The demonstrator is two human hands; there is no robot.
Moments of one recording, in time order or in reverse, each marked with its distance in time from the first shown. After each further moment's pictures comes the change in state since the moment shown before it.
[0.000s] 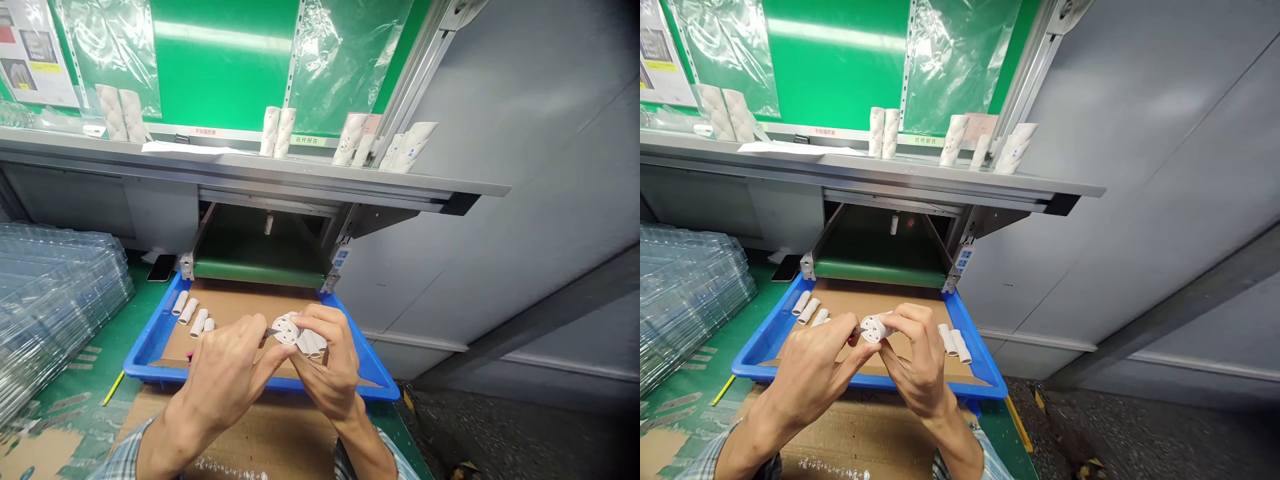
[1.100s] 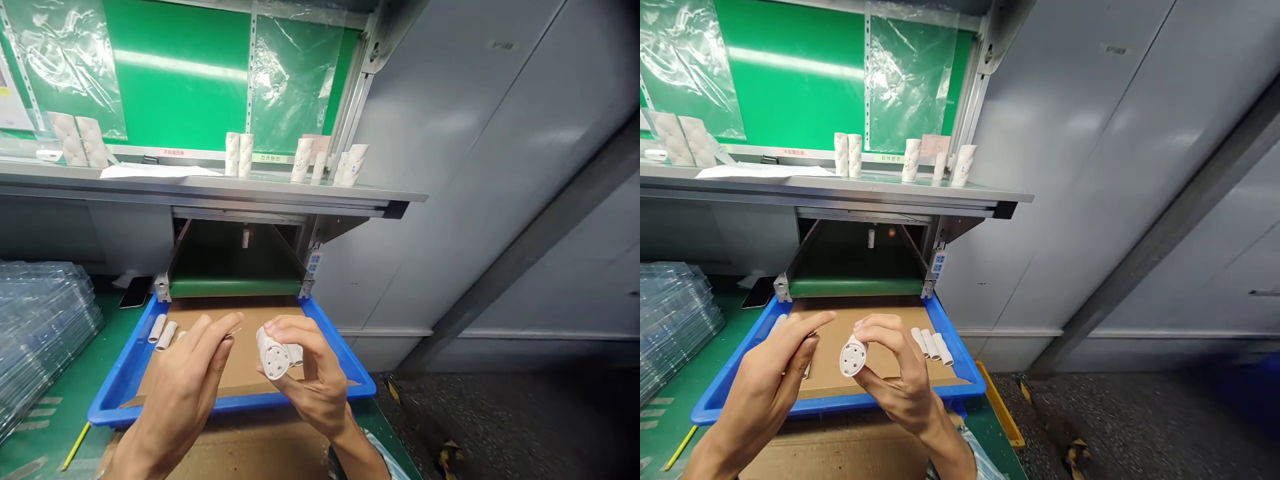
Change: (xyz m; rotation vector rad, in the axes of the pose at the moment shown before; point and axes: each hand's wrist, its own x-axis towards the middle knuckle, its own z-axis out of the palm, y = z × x) left_hand 0.001 -0.023 -0.015 -0.261 0.043 0.012; right_hand 0.002 -0.004 -0.012 0.320 -0.039 0.142
